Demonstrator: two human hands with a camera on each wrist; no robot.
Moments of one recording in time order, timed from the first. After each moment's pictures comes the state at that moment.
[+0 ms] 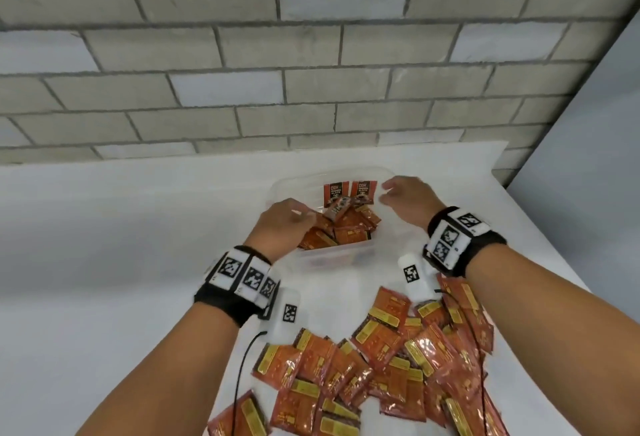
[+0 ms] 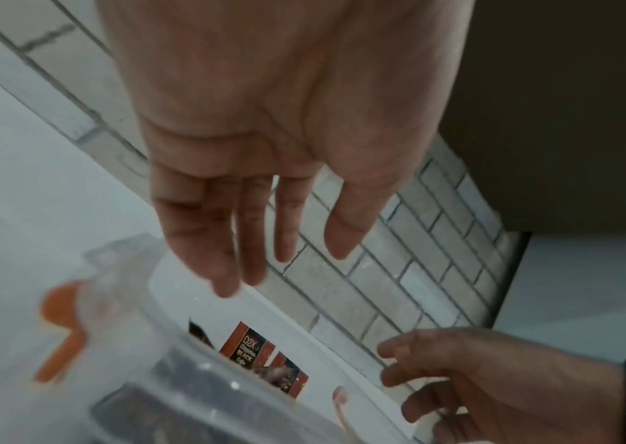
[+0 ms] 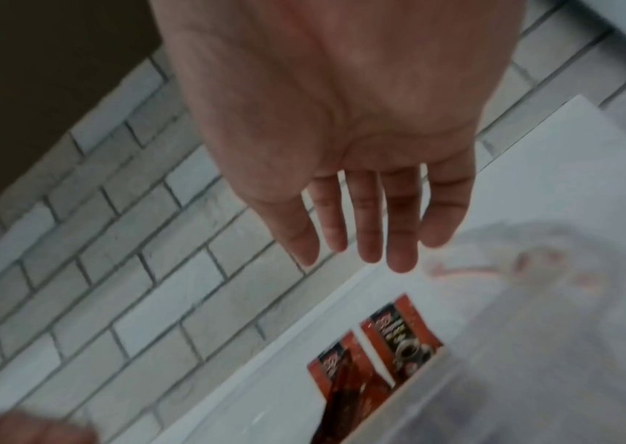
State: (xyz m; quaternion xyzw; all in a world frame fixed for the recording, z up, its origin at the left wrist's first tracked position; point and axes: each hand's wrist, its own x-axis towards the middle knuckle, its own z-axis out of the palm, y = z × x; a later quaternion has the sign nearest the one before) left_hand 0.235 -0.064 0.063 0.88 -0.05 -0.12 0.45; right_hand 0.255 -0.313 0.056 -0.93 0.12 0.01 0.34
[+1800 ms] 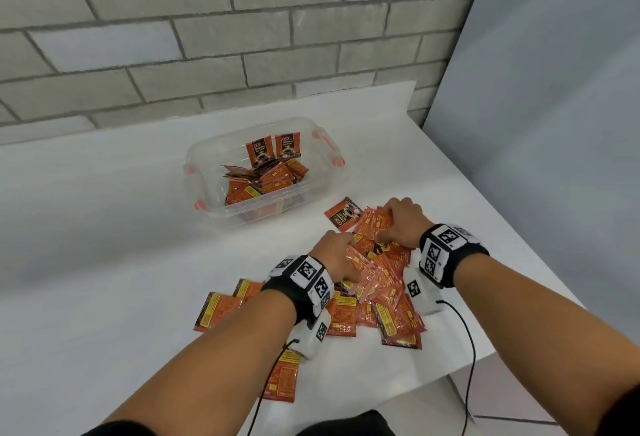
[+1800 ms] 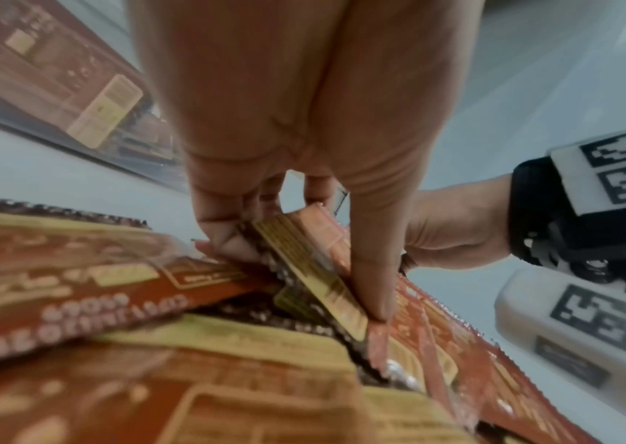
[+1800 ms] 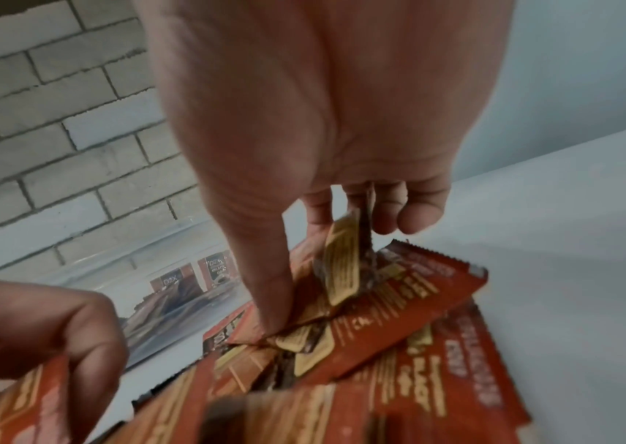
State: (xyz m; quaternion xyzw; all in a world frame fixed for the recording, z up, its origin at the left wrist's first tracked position) left_hand 0.122 -0.212 -0.026 0.88 -0.27 -0.30 0.24; right_hand 0.102 -0.395 -0.022 -0.94 0.21 0.14 0.21
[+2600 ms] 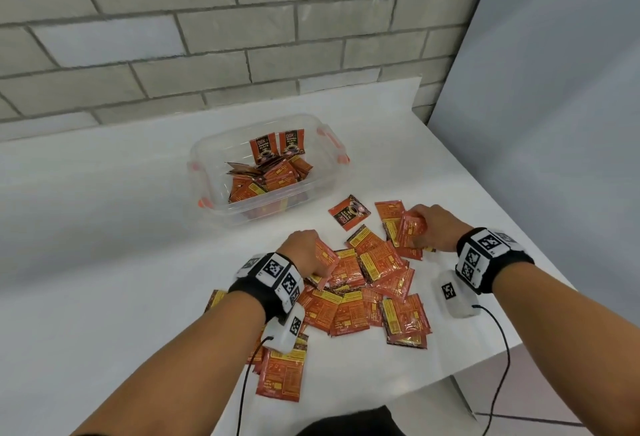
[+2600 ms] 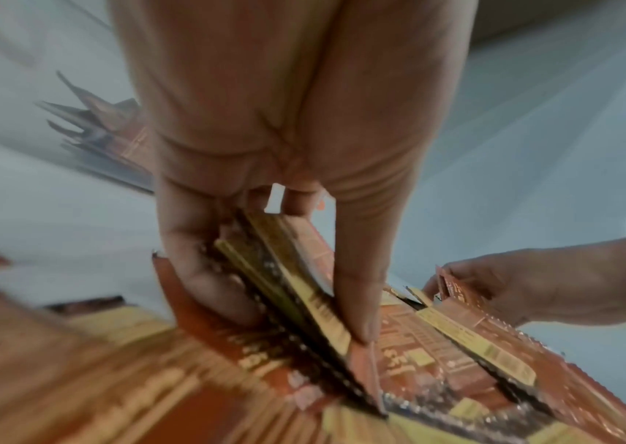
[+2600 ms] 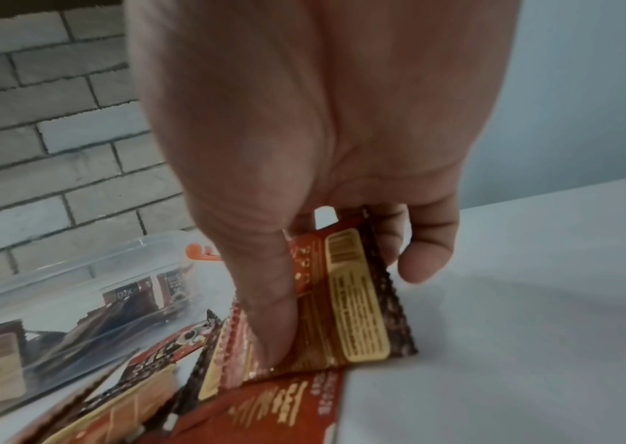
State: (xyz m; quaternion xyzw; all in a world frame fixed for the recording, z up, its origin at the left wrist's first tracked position) left_hand 0.151 -0.168 -0.033 0.91 -0.21 -0.32 0.19; right_hand 0.077 -0.436 -0.022 -0.93 0.19 0.18 0.25
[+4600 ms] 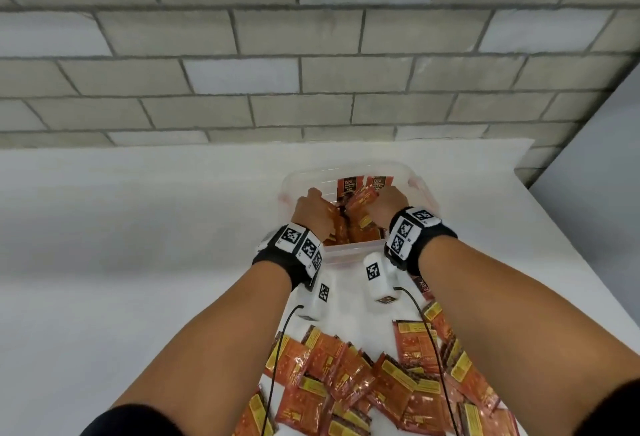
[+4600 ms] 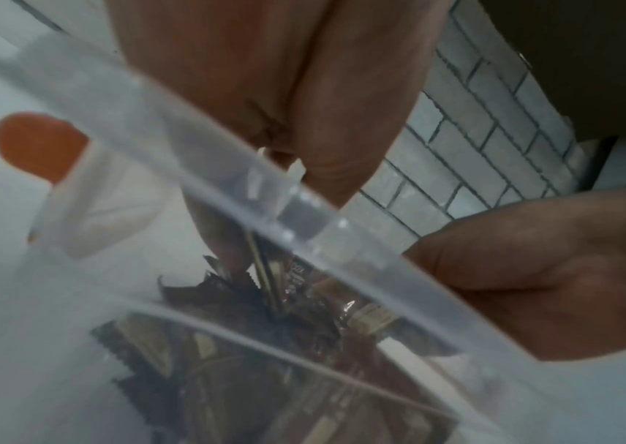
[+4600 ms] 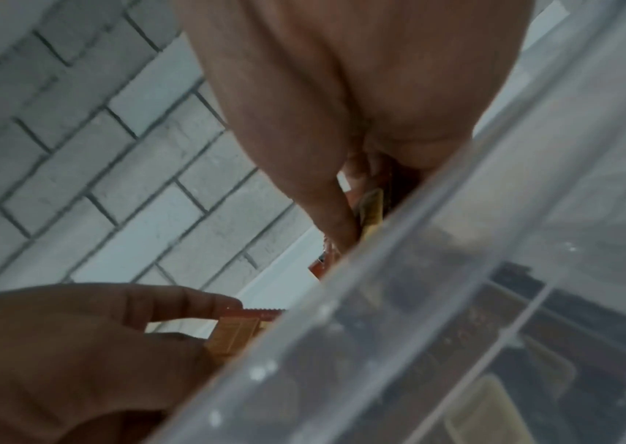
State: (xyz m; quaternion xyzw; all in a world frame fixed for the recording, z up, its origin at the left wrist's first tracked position) left_hand 0.281 -0.105 0.019 0.94 -0.01 -0.12 0.33; right_hand 0.294 -0.253 0.016 -0.93 0.20 0.10 0.29
